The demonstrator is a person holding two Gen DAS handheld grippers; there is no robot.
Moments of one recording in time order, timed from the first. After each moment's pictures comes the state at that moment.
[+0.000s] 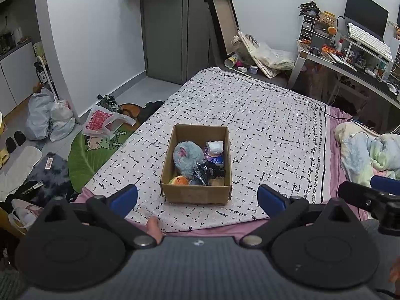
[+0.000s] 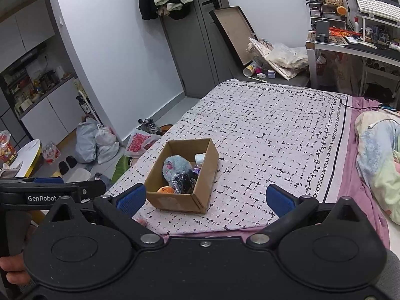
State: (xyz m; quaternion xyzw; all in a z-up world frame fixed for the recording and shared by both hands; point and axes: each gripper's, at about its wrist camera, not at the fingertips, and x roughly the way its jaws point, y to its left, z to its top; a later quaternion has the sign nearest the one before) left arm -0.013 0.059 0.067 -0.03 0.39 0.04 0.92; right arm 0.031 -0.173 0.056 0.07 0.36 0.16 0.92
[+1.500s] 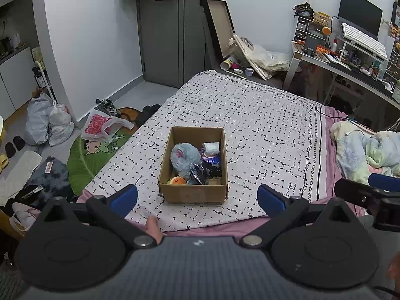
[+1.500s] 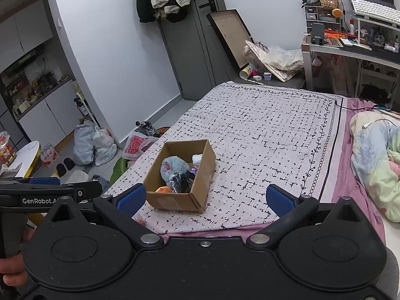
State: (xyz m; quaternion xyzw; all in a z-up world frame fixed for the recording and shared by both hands) left arm -0.025 0.054 0.076 -0.02 0.39 0.03 0.92; right arm 0.022 -0.174 0.060 0.07 0.36 0.16 0.92
